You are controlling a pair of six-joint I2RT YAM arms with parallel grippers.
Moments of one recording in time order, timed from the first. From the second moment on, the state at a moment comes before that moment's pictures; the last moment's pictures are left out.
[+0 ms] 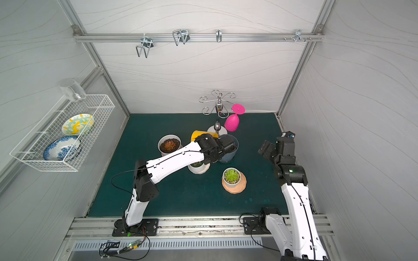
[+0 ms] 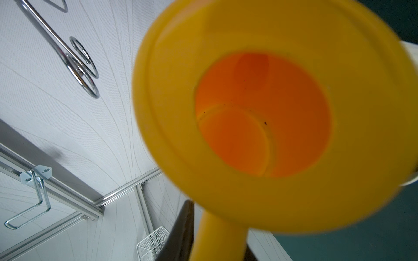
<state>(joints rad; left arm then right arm) -1.06 2.09 2.11 -1.44 -1.04 0.40 0.01 0.84 0.95 -0.75 0.12 0.42</state>
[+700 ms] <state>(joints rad) -1.16 2.07 2.10 -1.51 -1.03 0.33 0.00 0.83 0.95 -0.75 0.12 0.42</state>
